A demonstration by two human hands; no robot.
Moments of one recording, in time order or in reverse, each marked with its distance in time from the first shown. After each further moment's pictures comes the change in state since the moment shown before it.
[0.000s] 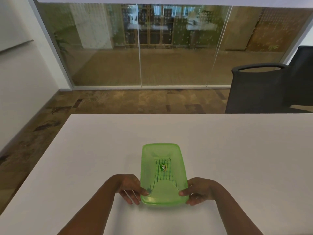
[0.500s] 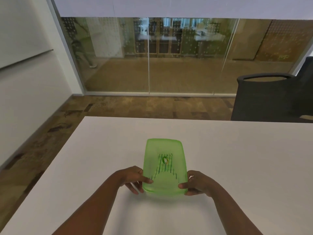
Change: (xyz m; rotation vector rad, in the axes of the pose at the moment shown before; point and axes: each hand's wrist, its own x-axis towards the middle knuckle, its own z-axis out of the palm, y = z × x) left_hand -0.037 0.009 0.002 -0.076 0.213 0.152; right_hand -0.020 -0.023 0.023 0.086 0.265 -0.222
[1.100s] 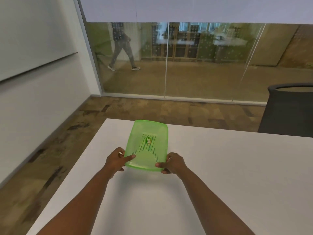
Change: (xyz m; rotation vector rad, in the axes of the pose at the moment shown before) left_hand -0.034 -0.055 -0.110 -0.367 0.781 0.132; right_hand 0.074 -0.117 0.125 -0.069 0.112 -0.261
